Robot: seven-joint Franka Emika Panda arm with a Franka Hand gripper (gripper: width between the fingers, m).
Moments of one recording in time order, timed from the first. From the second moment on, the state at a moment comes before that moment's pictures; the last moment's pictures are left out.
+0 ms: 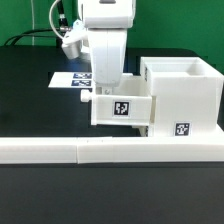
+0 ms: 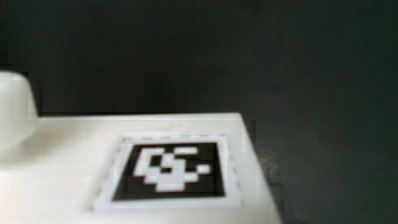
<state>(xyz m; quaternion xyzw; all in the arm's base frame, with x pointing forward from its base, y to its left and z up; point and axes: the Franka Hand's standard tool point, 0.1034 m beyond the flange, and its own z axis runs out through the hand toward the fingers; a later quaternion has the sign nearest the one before) 0.555 -0.006 0.058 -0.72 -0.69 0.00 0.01</state>
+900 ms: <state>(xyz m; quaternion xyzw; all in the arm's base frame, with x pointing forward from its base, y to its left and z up) 0.555 -0.002 0.055 -0.72 -0.70 -0.02 0.00</state>
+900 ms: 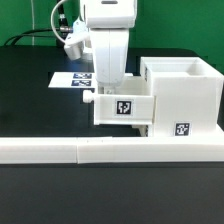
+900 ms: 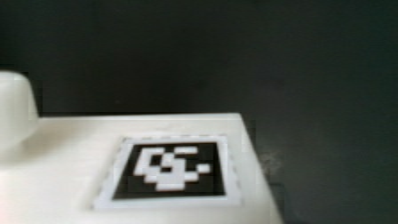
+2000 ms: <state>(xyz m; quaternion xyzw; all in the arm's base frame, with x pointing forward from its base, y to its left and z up) 0.554 0.000 0.054 -0.71 -0.70 -0.02 0.00</state>
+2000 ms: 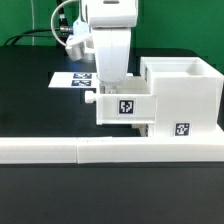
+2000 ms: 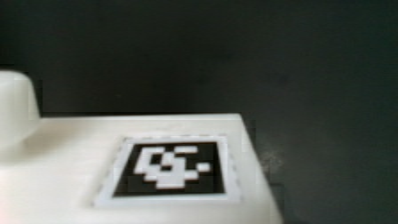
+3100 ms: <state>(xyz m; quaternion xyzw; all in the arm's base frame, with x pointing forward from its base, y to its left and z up) 0.552 -0.001 0.053 -0.70 -0.71 -0.02 -0.01</state>
